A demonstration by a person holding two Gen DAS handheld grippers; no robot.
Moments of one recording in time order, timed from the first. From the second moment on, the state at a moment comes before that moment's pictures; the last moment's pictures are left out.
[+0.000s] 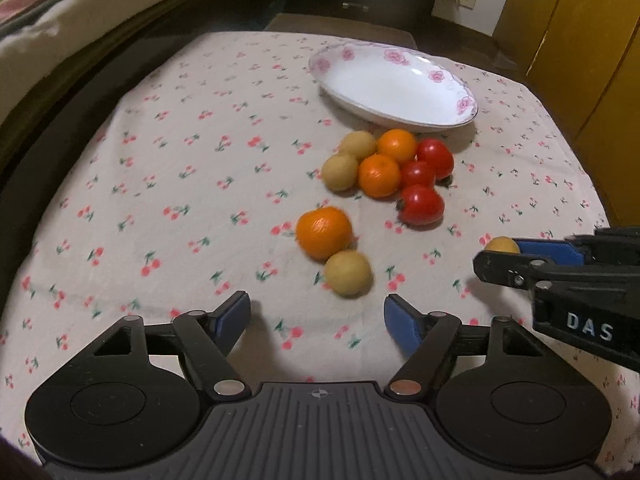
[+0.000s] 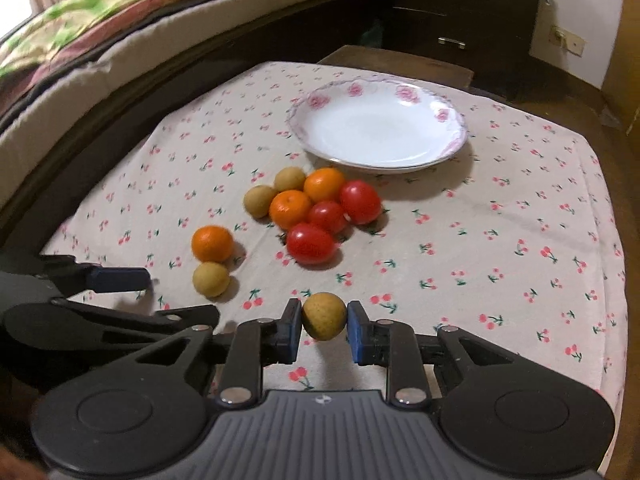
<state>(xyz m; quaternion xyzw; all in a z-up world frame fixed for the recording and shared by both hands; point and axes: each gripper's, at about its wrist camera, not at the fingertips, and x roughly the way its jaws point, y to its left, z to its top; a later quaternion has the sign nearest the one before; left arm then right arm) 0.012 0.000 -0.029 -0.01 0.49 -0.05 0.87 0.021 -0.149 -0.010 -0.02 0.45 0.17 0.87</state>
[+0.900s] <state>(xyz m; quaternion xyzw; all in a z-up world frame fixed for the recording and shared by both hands) 0.020 -0.023 -0.029 0.02 0.49 -0.03 0.87 0.012 -0.180 0.004 0.02 0.44 0.14 0.89</state>
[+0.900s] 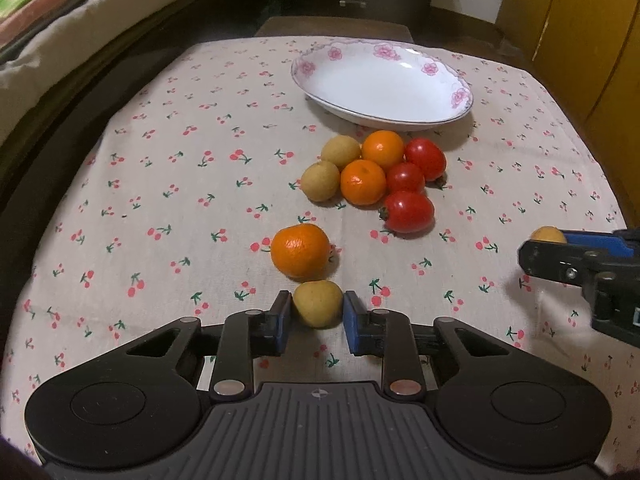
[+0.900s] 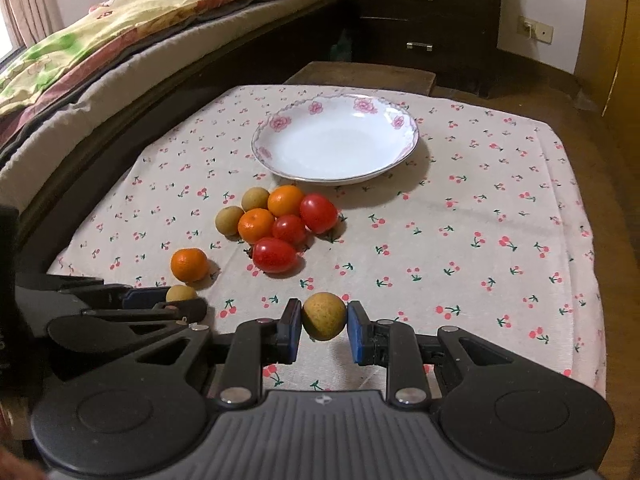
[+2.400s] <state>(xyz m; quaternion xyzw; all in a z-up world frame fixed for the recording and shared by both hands) 0.151 -0.026 0.031 -0.05 0.44 -0.09 0.89 0.146 -0.177 0.036 0.02 0.43 0.13 0.89</state>
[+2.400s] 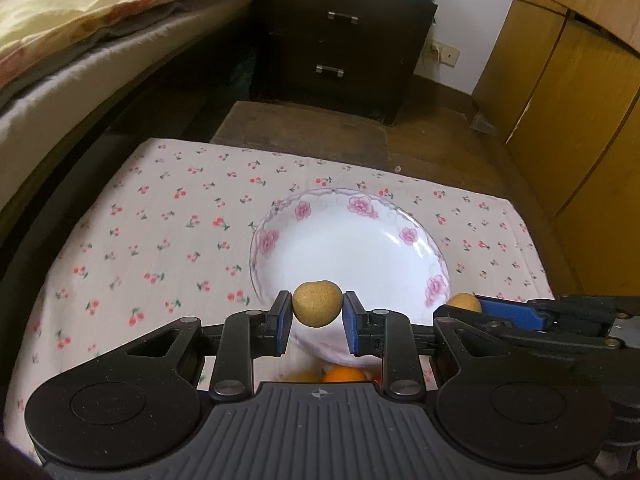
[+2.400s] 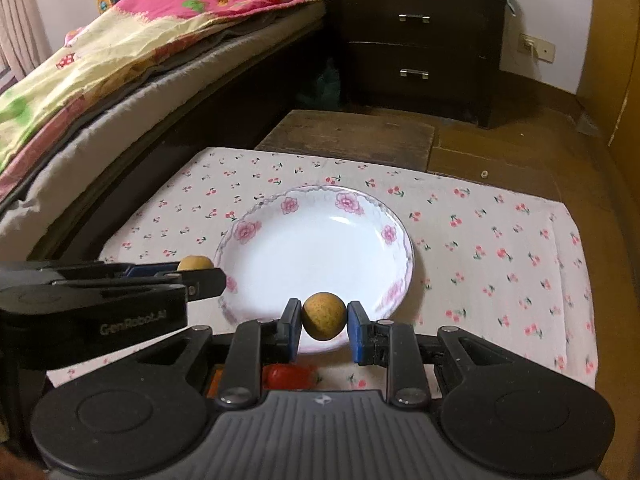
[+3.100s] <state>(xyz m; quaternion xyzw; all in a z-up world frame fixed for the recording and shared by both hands) 0.174 -0.032 0.000 -0.04 0.47 -0.08 0.88 0.180 -0.167 0.003 0.01 0.46 0.15 0.87</state>
